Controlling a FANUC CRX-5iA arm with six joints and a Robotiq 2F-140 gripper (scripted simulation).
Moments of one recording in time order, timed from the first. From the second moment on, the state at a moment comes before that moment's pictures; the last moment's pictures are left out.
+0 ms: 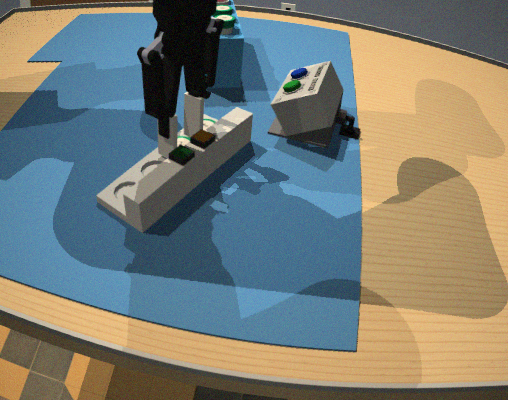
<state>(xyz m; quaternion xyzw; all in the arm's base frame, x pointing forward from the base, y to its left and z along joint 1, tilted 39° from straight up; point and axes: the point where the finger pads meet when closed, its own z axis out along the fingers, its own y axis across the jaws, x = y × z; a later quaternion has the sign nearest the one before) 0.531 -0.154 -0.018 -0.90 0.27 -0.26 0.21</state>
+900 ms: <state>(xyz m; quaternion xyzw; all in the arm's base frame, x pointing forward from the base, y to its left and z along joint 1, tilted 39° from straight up) 0.482 -0.175 0.048 -0.90 0.27 -0.26 0.21</state>
